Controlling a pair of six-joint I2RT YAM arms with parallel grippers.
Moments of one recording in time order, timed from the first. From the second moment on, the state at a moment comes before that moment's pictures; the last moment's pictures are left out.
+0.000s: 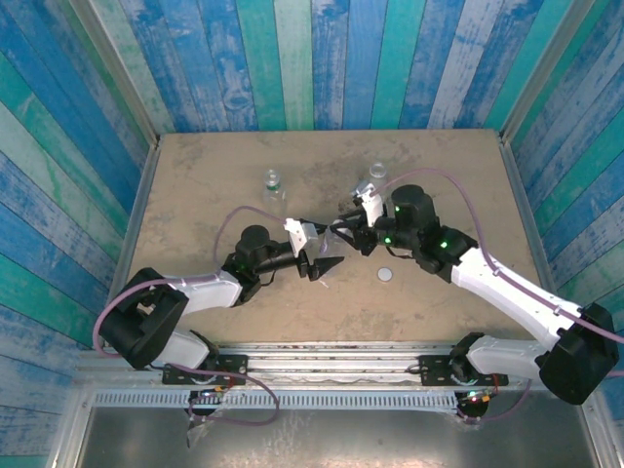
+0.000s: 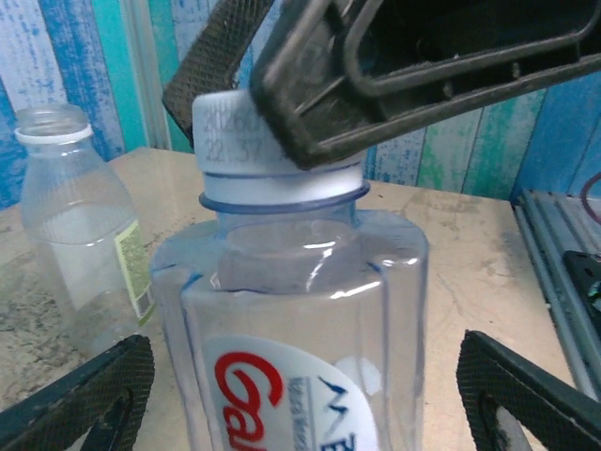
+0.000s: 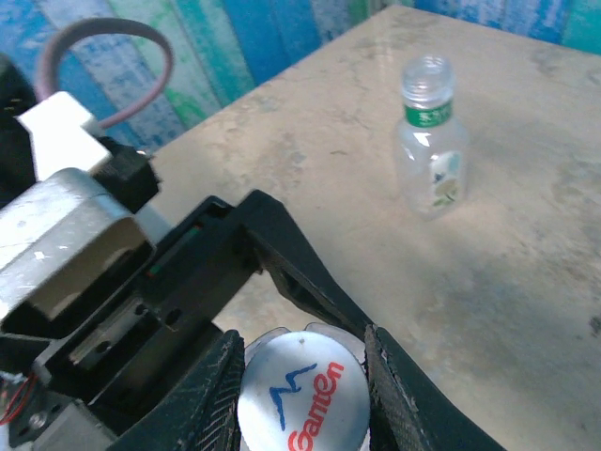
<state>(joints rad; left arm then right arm) -0.64 1.41 0.43 0.92 0.63 0.04 0.68 1.19 0.90 -0.15 -0.40 0.10</state>
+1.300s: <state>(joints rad) -0.64 1.41 0.45 0.67 0.68 0.22 0.66 1.21 1.24 -0.72 -0.52 -0.49</state>
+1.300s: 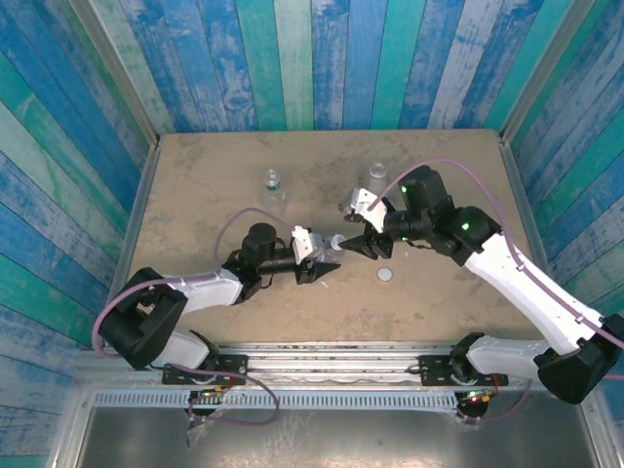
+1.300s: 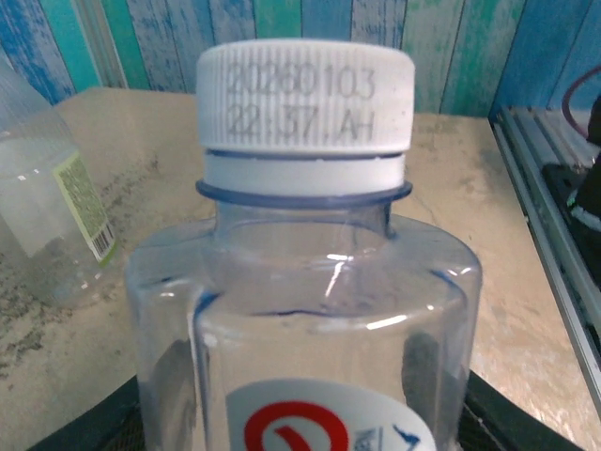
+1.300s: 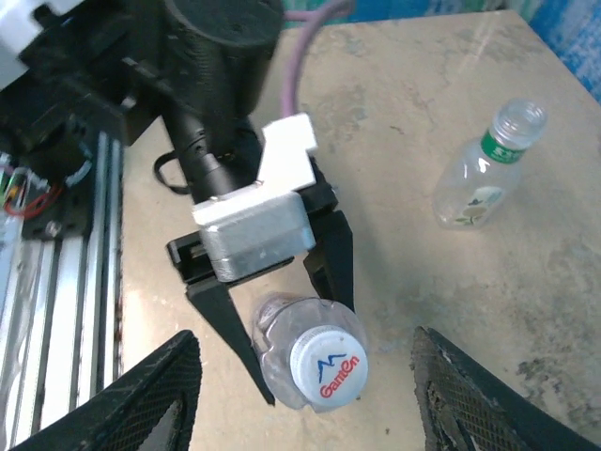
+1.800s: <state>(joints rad) -0.64 1.36 0.45 0.61 0.74 0.29 0.66 1.42 1.37 -0.98 -0.55 -0.65</state>
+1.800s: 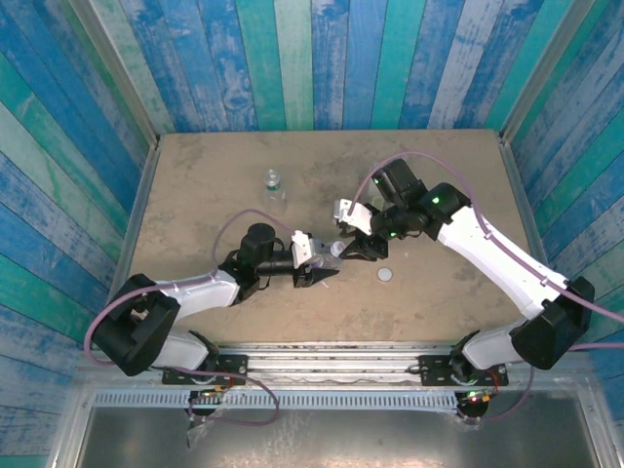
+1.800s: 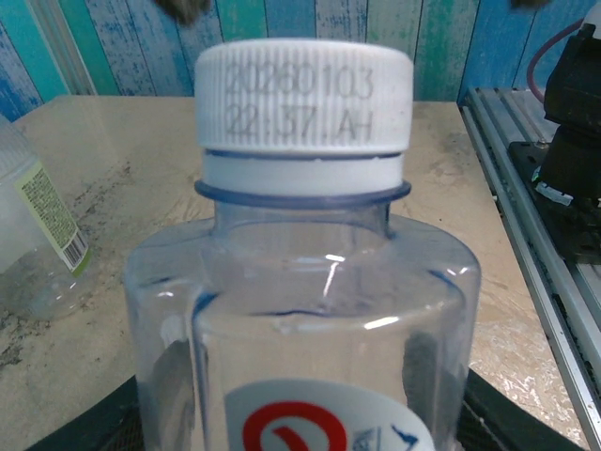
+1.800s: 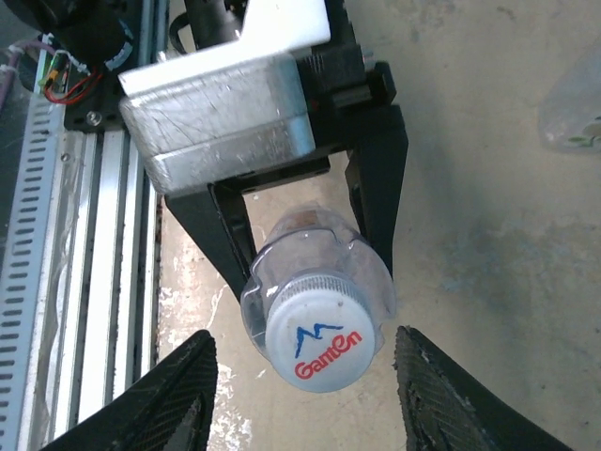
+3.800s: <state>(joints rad) -0.61 1.40 0.37 0.97 0.63 0.05 0.65 1.12 0.82 -0.19 -0.50 0.07</state>
